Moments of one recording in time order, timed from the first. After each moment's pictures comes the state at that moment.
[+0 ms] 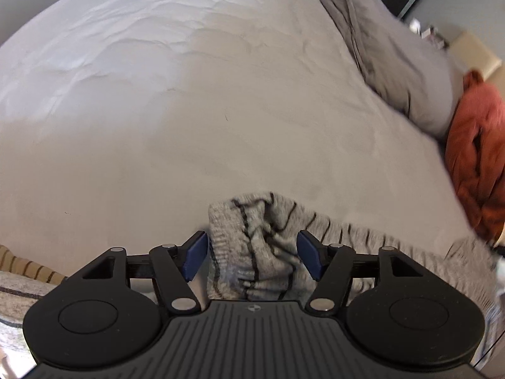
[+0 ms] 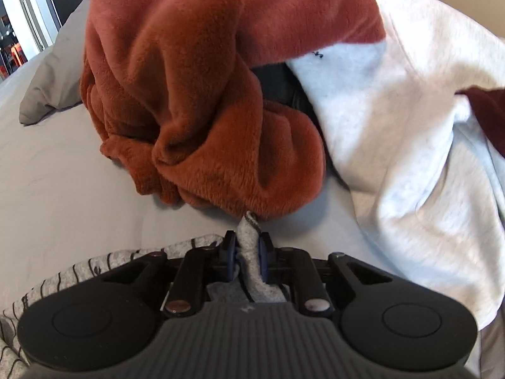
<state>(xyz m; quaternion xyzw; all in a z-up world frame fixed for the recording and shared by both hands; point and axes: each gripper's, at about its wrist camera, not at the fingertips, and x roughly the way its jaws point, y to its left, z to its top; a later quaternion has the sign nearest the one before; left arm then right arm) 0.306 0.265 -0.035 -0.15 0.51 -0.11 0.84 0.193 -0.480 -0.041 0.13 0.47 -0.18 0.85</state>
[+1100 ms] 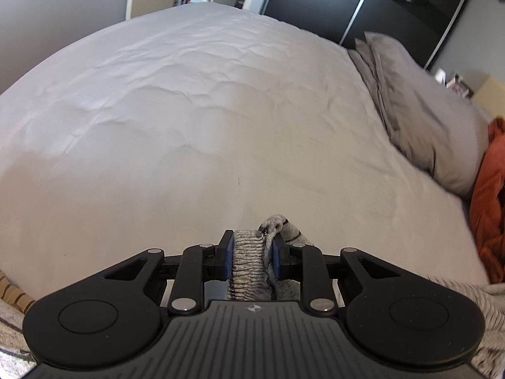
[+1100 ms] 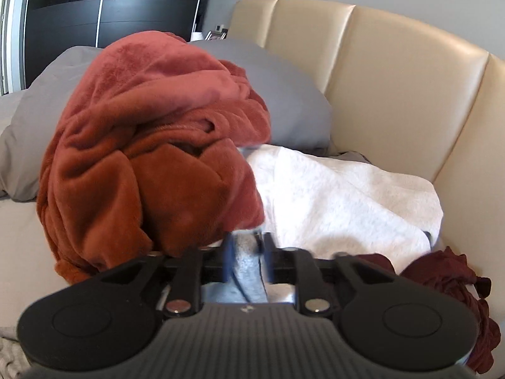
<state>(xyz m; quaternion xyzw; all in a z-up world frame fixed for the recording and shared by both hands) 0.329 0.241 -0.031 -0.13 0.43 -0.02 0.89 0.192 -0.517 0.092 0.00 0.36 -0.30 0.89</state>
